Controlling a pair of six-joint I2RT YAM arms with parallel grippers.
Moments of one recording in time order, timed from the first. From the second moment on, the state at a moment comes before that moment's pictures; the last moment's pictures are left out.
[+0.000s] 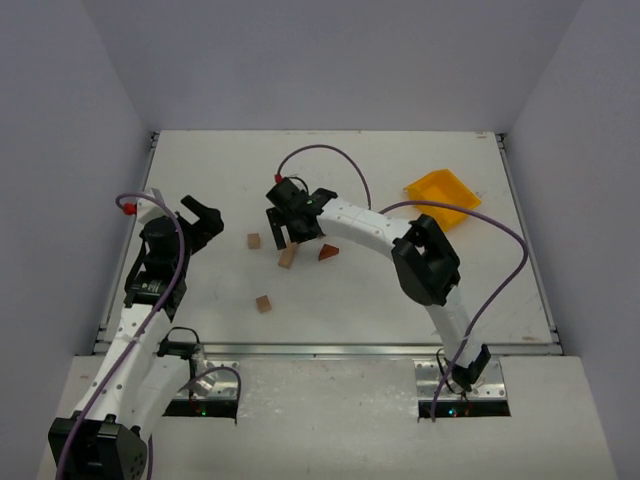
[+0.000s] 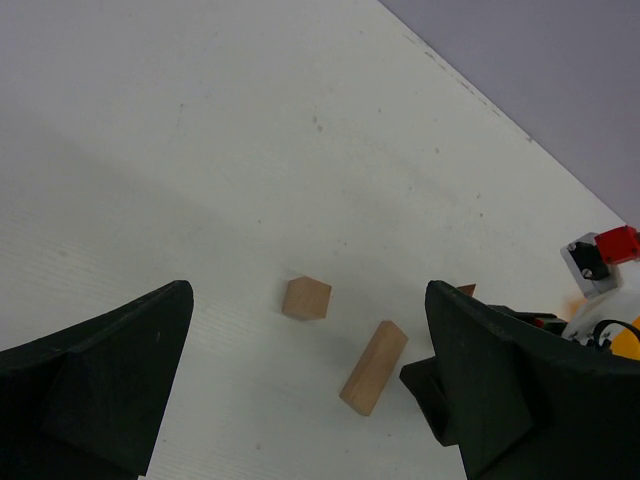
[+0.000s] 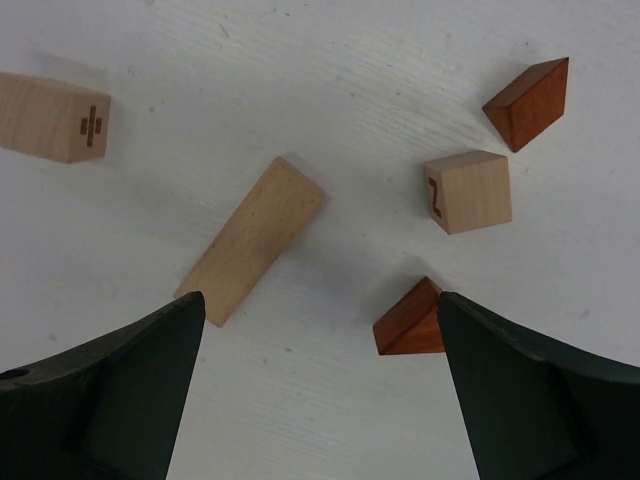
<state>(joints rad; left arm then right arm) -0.03 0.74 0.56 -0.18 -0.19 -0.65 0.86 2.19 1.77 -0.66 0.28 0.45</state>
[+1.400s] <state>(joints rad) -0.03 0.70 0.56 -0.17 -0.19 -0.65 0.91 2.34 1.82 -0.64 0.35 0.60</state>
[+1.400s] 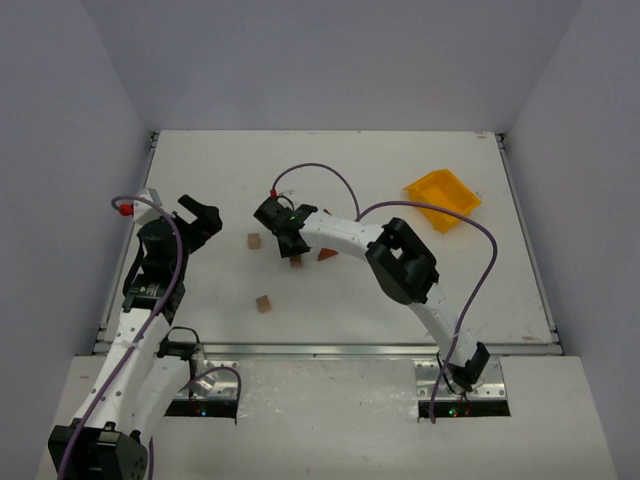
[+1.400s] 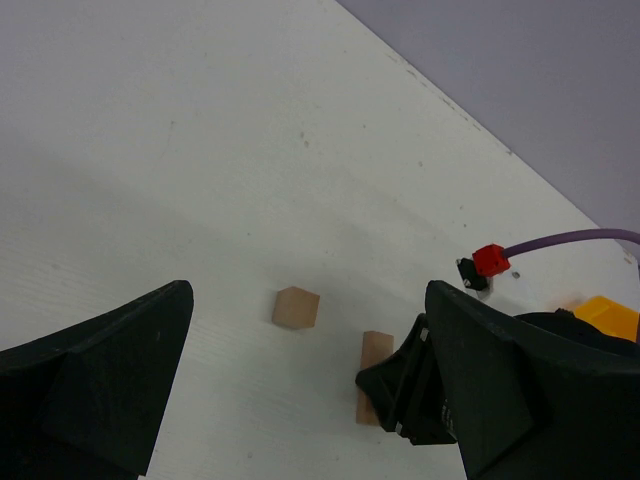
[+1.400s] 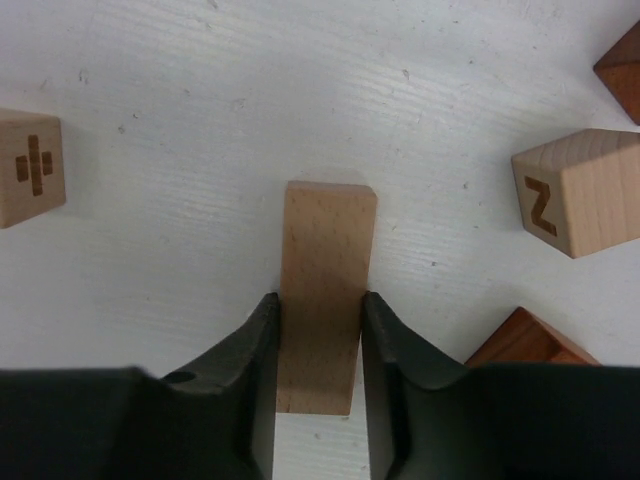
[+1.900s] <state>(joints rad) -0.03 0.70 0.56 -0.17 -0.20 -0.65 0.91 2.00 1.38 -0.55 -0.22 -0.37</state>
